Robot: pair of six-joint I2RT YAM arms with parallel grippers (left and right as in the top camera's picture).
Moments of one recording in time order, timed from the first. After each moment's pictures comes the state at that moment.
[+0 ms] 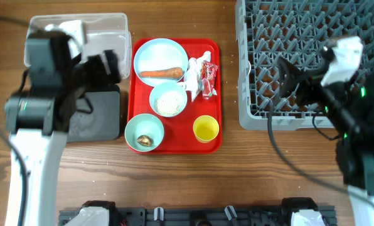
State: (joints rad) left arm -0.07 1.29 1.48 -0.97 0.04 -0.18; right arm 0.02 0.96 1.22 -0.63 -0.24 -0.01
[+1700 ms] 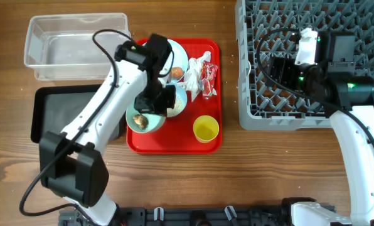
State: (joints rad) left arm -0.41 1.81 1.57 -1.38 0.23 -0.33; right arm 0.02 1.36 1.31 -0.87 -0.21 0.12
